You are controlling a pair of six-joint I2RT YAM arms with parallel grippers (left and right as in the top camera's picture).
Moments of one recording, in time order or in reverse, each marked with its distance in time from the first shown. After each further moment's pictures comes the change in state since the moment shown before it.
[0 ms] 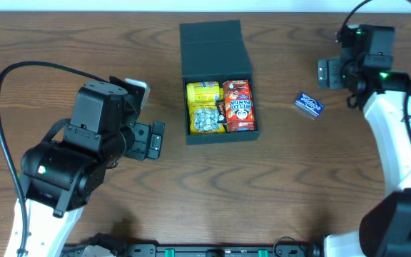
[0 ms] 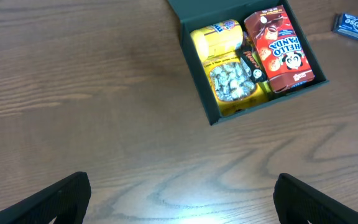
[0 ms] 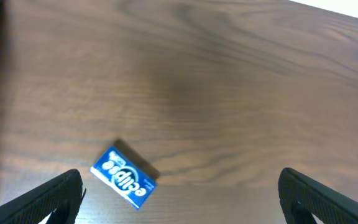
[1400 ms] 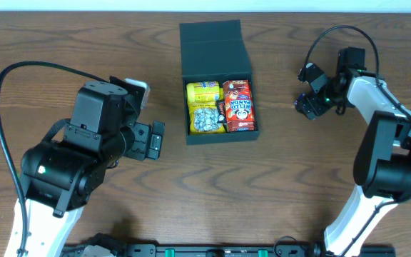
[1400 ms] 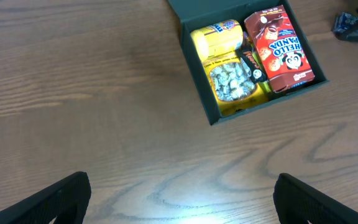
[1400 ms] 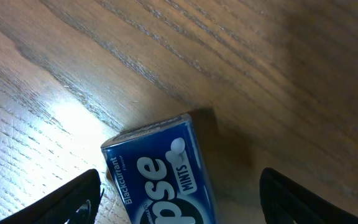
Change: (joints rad) left arm 0.000 0.000 0.000 0.000 0.000 0.000; right arm -0.056 0.422 0.000 0.001 -0.292 -0.466
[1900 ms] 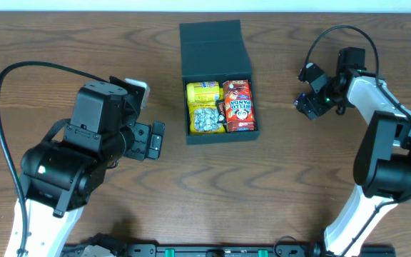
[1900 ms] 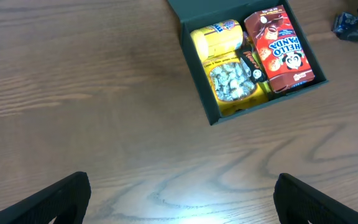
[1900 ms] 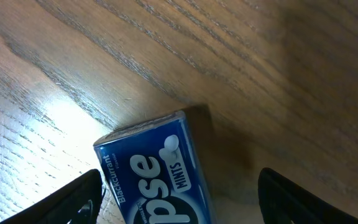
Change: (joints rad) left arm 0.000 0.000 0.000 0.000 0.000 0.000; right arm 0.000 0.000 0.000 0.003 0.017 0.000
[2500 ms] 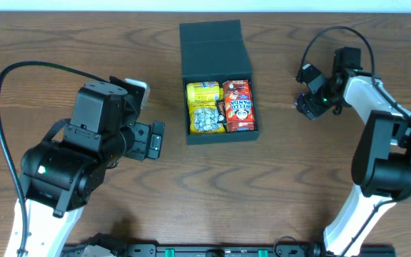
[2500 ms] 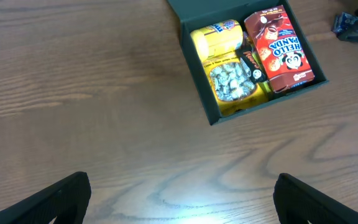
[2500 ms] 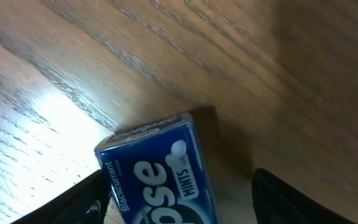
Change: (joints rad) left arm 0.000 0.000 0.000 0.000 0.000 0.000; right arm 0.022 0.007 0.000 0.000 0.045 0.002
